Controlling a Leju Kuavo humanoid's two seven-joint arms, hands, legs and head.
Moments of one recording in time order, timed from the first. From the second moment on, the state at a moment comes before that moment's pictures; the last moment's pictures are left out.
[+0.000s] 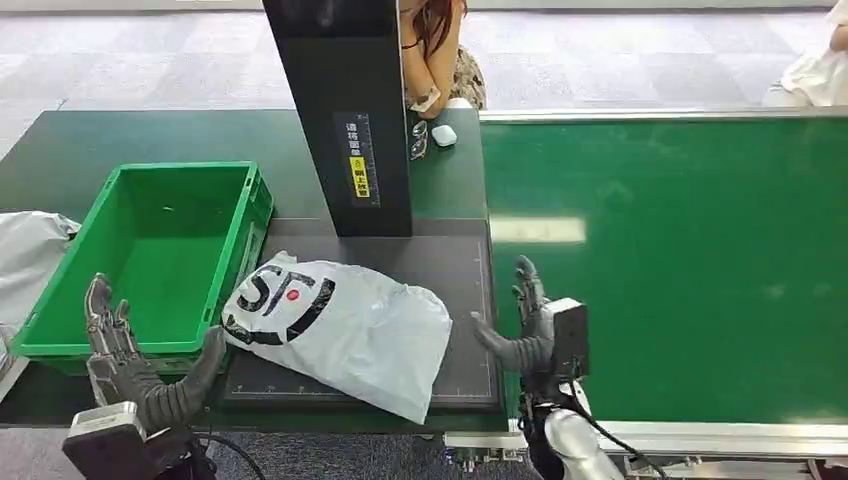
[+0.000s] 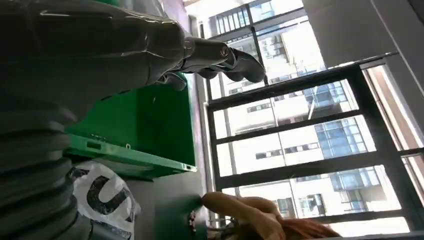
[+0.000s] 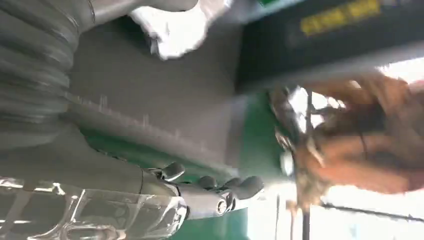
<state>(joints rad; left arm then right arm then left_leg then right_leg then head) 0.22 -0.11 -0.16 -1.91 -0.26 0.59 -0.41 -0.15 0.01 0.46 -1.32 -0.28 -0.44 -0.38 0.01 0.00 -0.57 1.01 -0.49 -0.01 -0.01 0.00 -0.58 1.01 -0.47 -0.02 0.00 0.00</state>
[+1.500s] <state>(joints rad) -0.48 0.15 -0.81 -1.25 -0.72 -0.03 -0.10 0.10 0.06 0.22 -1.78 -0.45 -0.27 -0.43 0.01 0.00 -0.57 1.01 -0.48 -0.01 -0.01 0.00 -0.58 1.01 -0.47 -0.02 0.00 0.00</state>
